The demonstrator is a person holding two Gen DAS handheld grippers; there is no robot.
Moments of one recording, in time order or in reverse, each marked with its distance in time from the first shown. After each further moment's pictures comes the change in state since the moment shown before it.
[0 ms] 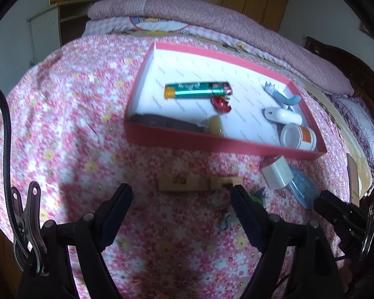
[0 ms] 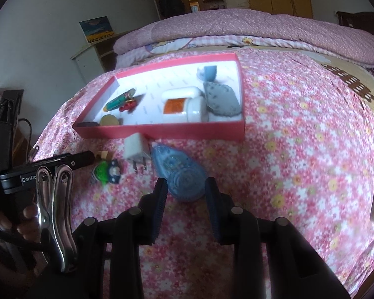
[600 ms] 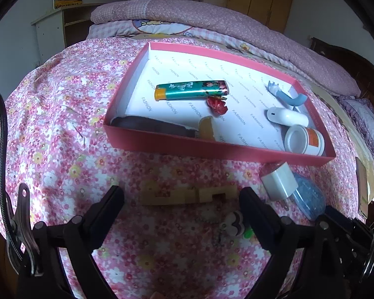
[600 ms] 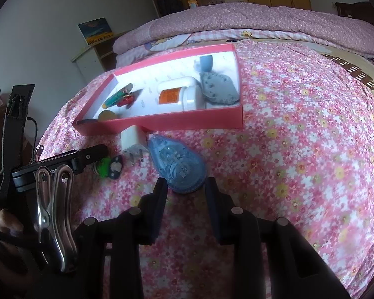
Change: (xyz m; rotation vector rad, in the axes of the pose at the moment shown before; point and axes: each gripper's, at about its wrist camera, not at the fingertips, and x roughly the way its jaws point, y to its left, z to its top) left arm 0.014 -0.020 0.001 -0.002 -0.039 0.063; right arm 0.005 -0.006 -0.007 0.031 0.014 0.031
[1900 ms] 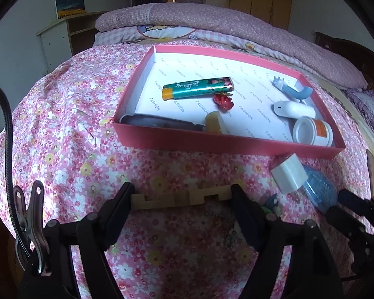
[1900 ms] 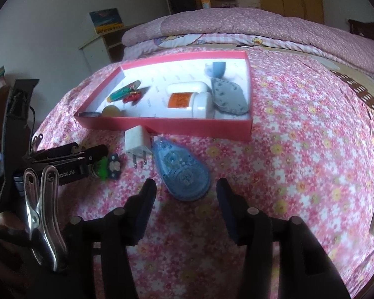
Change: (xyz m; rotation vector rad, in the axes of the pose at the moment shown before) left arm -0.005 -0.001 -0.010 0.045 -0.026 0.072; right arm 0.004 0.011 0.010 -0.124 0.017 -0.021
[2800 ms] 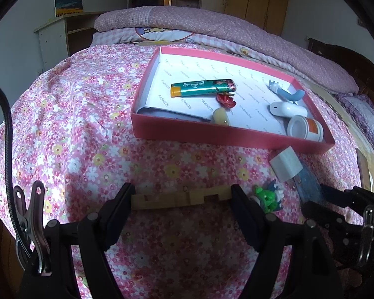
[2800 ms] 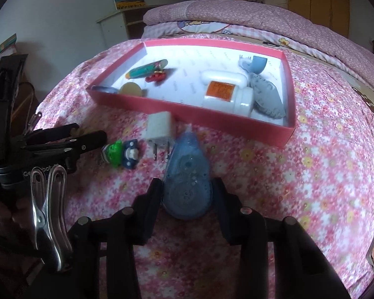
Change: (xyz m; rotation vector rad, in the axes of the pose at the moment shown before) left arm -0.011 0.019 -0.009 -0.015 -0.020 -0.058; right arm 0.019 0.030 0.002 -0.130 0.079 0.014
